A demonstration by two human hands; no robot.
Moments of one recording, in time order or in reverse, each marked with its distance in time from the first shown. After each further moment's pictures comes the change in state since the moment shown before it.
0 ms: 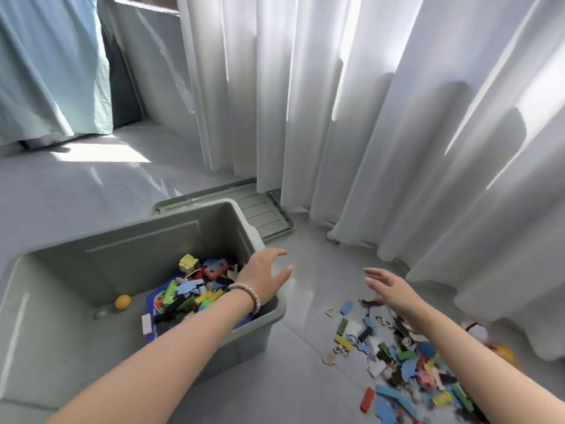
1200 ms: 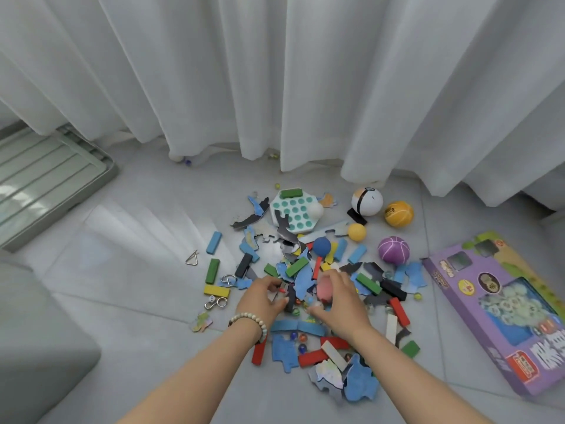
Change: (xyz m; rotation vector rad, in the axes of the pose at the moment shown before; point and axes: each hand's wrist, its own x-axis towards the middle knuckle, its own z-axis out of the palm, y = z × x) left_hand 0.011 0.049 0.422 0.006 -0.523 -0.108; right_hand 0.011 0.366 -0.029 -0.312 0.288 0.161
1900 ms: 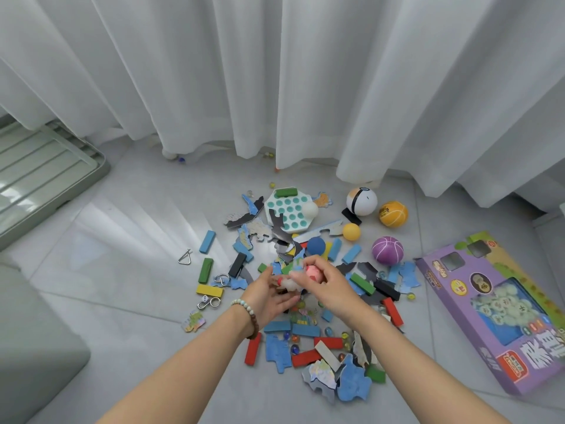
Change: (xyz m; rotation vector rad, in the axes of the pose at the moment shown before) left_hand 0.007 0.035 -0.003 -1.361 -0.291 -0.532; right_hand 0.006 -0.038 -0.034 0.682 -0.197 -0.006
